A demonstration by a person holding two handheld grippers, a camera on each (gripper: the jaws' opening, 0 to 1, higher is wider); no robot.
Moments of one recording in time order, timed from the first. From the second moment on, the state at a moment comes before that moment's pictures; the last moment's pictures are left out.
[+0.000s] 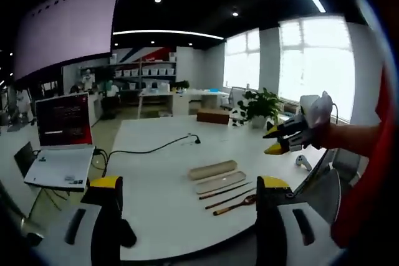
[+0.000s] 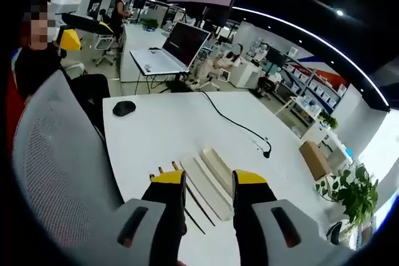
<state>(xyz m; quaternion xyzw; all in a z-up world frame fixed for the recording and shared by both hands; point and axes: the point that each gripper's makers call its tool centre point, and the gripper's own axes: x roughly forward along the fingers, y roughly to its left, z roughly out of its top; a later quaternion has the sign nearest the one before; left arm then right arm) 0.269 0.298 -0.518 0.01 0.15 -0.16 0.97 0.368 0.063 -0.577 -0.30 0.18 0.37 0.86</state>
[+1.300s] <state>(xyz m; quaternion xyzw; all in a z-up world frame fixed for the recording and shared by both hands) 0.279 0.304 -0.521 0.01 0.16 -0.14 0.98 0.379 0.075 -0.662 -0.25 0.26 0.42 0.83</state>
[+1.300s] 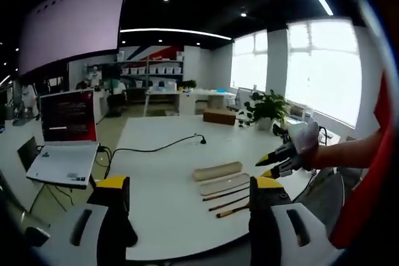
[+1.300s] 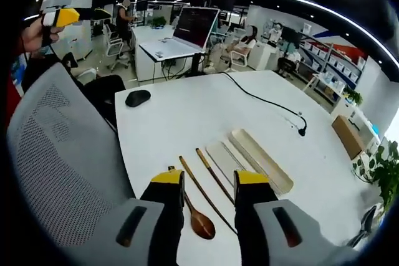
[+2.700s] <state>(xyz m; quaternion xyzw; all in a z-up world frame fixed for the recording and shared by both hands) 0.275 0.309 -0.533 0.00 0.17 -0.15 0.97 0.370 0.084 -0.737 -0.35 0.36 0.54 0.68</state>
